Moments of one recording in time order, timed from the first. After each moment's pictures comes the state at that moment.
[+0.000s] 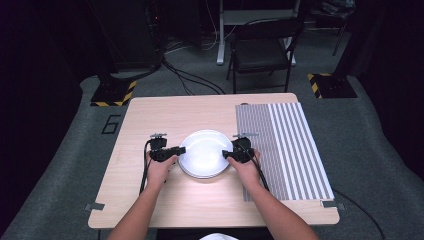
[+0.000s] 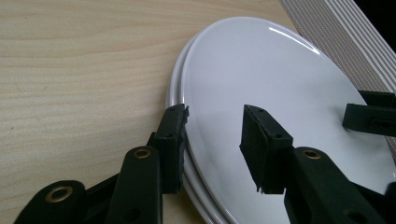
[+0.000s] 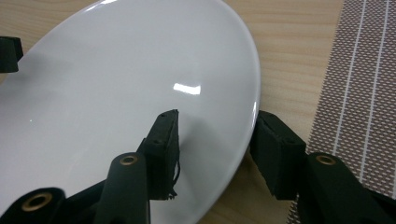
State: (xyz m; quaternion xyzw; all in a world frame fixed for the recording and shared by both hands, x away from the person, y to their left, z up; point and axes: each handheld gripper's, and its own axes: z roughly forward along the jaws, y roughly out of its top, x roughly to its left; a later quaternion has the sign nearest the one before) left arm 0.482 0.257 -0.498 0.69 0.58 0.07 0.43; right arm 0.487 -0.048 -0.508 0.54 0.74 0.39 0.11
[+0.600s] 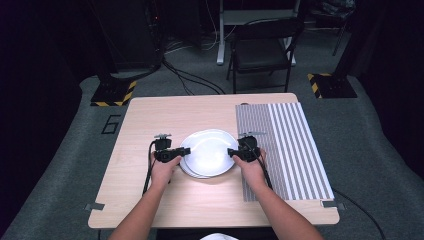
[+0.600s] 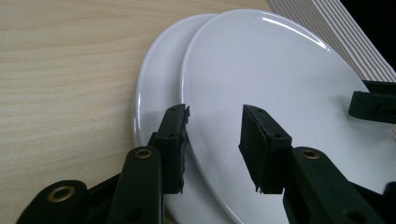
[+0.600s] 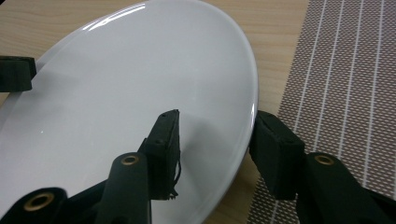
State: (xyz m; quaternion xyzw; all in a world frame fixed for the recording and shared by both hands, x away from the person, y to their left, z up) left arm 0.483 0.242 -0.502 0.69 0.57 0.05 0.44; right arm 0.483 -0.068 -0.496 0.55 0.73 0.39 0.11
